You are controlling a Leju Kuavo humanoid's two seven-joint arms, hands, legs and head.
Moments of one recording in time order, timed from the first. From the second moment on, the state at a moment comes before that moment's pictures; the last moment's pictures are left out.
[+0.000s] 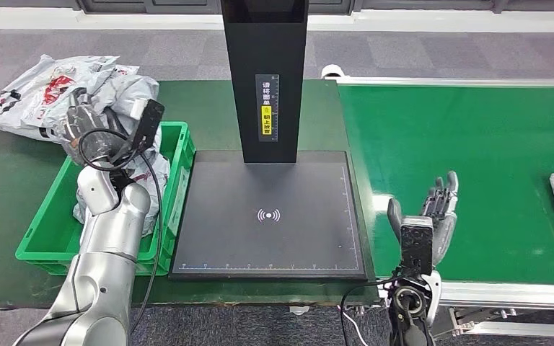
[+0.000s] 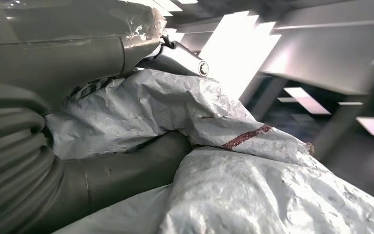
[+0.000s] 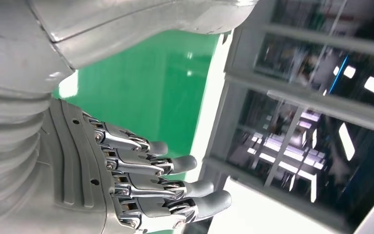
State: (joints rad) left arm -0.75 -0.18 0.32 -0.81 -1.57 0.70 0.13; right arm -0.10 0.32 -0.20 -1.34 0.50 -0.45 -0.49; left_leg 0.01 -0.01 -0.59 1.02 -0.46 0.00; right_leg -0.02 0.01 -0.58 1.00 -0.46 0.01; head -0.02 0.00
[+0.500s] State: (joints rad) left arm -0.81 -0.07 0.09 -0.39 -1.52 0.15 0.36; right arm -0.03 0.32 -0.24 -1.44 0.50 -0.38 -0.50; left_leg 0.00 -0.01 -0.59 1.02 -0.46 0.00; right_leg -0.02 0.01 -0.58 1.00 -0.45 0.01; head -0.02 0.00
